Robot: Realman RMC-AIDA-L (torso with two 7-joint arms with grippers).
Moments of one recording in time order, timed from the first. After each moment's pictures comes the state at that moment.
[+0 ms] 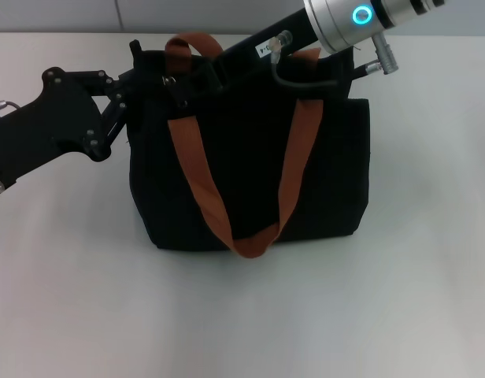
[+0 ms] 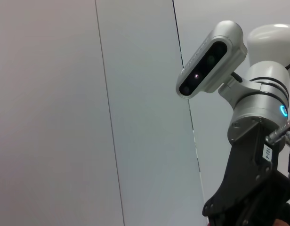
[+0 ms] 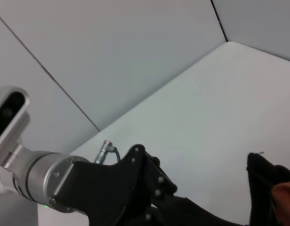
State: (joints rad) left arm -0.44 -2.06 0.58 0.50 1.65 1.69 -0.81; right arm 1.08 2.08 -1.13 -0.74 -2.05 -1.40 2.32
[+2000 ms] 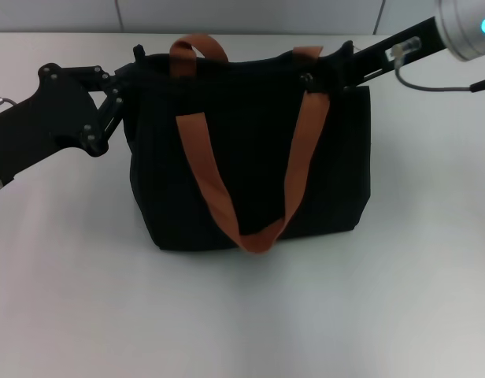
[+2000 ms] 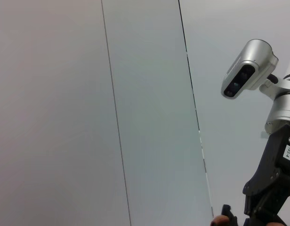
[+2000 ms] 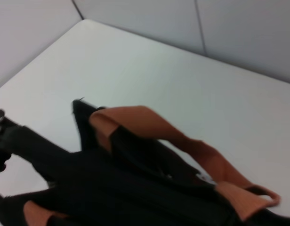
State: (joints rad) left arm -0.44 -2.06 0.57 0.50 1.64 1.67 -0.82; right arm 0.77 2.08 -1.17 -1.33 -2.36 -1.53 2.69
